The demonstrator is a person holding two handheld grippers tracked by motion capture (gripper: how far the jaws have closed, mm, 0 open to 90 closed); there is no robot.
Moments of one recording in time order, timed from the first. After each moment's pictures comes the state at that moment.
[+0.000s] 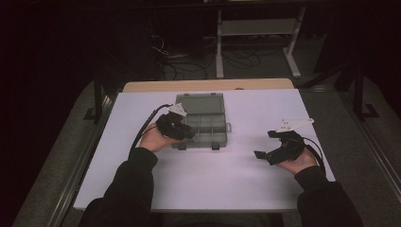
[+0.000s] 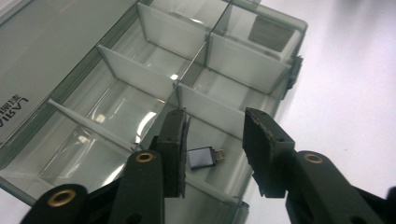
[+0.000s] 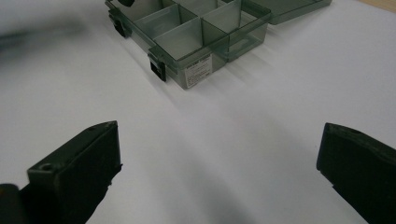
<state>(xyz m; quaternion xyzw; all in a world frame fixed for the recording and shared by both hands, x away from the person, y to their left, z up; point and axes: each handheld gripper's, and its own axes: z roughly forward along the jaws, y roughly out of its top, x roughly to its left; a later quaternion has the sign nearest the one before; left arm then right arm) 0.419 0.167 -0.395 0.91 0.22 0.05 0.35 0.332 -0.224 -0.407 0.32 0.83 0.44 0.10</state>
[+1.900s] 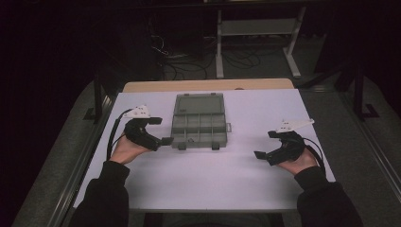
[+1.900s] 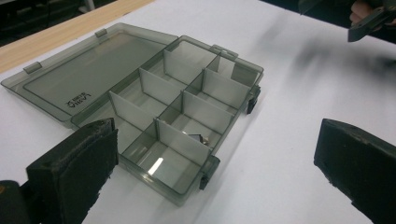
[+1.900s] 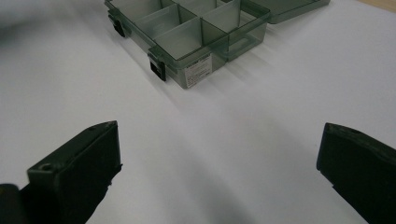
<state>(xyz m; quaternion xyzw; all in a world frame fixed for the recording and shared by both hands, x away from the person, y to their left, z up) 0.367 0.246 -0.363 0.84 0.25 0.09 0.47 0.331 -0.224 -0.407 0.32 0.83 0.44 0.10</state>
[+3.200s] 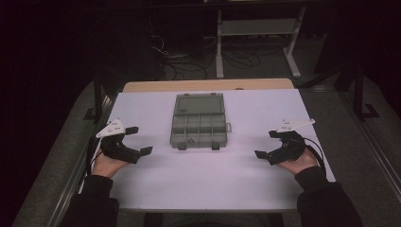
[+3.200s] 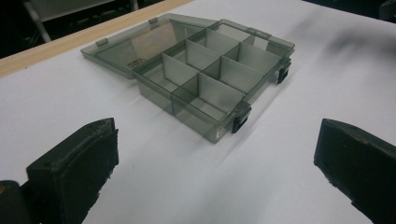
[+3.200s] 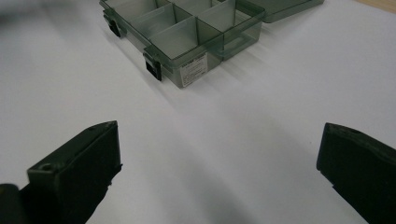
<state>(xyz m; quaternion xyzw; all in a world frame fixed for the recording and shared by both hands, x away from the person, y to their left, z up) 0.329 0.307 -0.382 0.81 0.29 0.15 0.48 0.331 -0.226 -0.407 0.33 0.83 0.44 0.11</state>
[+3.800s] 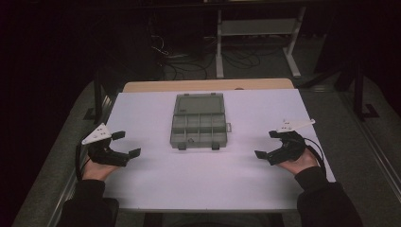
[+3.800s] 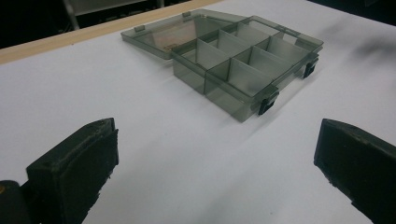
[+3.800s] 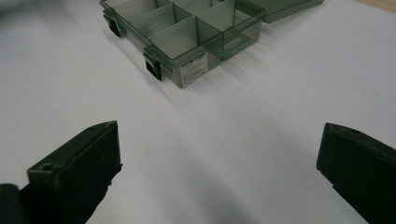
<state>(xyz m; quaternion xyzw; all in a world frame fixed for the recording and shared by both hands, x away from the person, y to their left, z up) 0.316 0.340 -0.394 0.79 0.34 0.17 0.48 0.331 -0.226 -0.407 0.33 0.83 0.44 0.11</state>
